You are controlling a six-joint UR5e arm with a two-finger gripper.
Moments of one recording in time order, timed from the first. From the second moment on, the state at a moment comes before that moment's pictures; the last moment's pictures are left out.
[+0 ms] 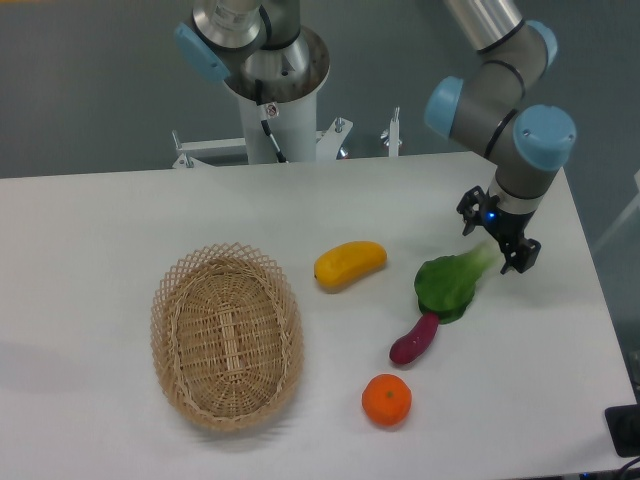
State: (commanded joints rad) arm 2.87 -2.01 -1.82 -0.83 1.54 1.82
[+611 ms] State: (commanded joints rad) arm 2.86 -2.01 -1.81 -0.80 1.54 1.80
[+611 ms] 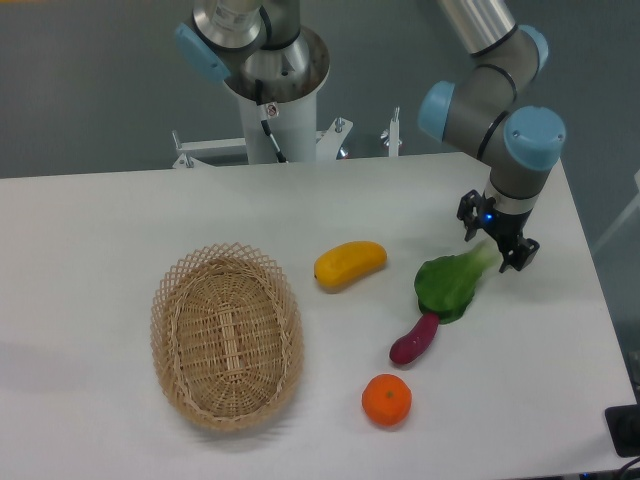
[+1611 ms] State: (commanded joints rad) arm 2.87 -1.93 -1.68 -0.93 1.51 1.81
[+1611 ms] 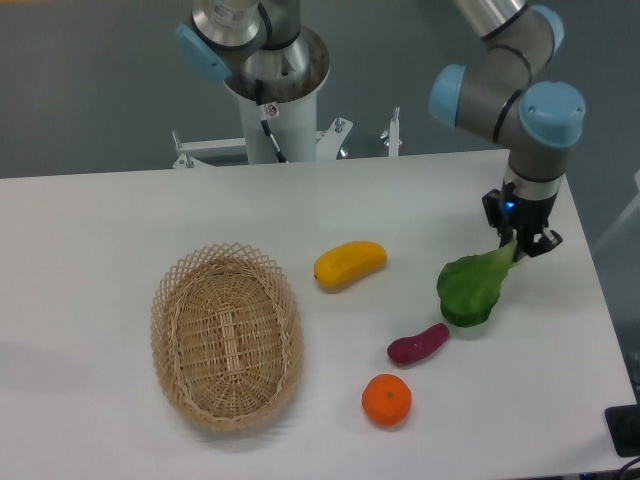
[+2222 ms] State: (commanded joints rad) arm 2.81 -1.78 -1.64 -1.12 1.30 1.67
